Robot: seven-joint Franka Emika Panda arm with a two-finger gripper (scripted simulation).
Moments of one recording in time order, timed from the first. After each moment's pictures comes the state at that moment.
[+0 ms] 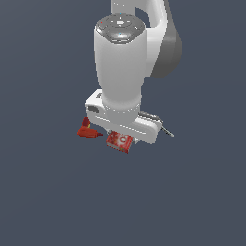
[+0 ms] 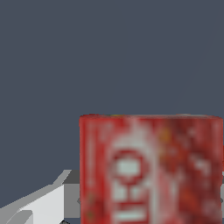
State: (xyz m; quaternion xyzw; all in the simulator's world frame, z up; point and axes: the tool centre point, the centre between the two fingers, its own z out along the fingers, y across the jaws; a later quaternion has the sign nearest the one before) arm 0.086 -0.003 0.267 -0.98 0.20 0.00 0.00
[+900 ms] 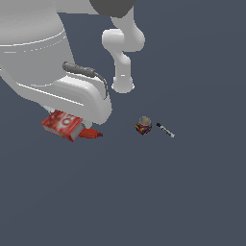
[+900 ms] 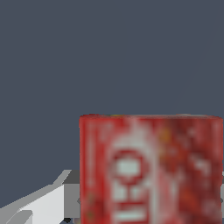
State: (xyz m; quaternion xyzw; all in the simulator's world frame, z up) arm 0.119 -0.117 0.394 -0.98 0.20 0.00 0.00
